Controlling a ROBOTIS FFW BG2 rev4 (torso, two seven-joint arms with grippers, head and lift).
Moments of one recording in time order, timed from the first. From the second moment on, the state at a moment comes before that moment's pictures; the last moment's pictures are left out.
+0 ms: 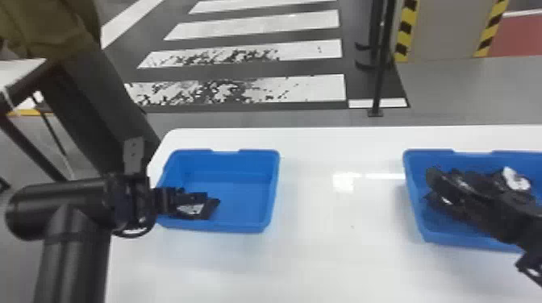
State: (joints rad) left arm -0.15 0.24 0.28 -1.78 0.05 1.35 -0.35; right arm 0.20 -0.13 -0.14 -1.92 -0.53 0.54 0.40
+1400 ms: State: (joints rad) left arm -0.05 0.22 0.28 -1.98 0.20 1.32 -0.36; right arm 0.21 -0.13 -0.12 -1.91 -0.59 0.54 0.41
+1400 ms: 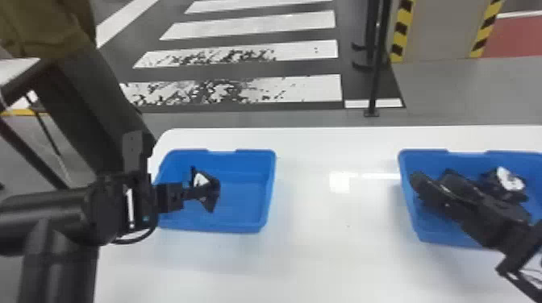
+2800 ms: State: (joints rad) left arm 0.04 0.22 -0.10 -2.20 0.54 1.08 -0.44; right arm 0.09 -0.17 0.10 -1.97 -0.73 0.58 0.43
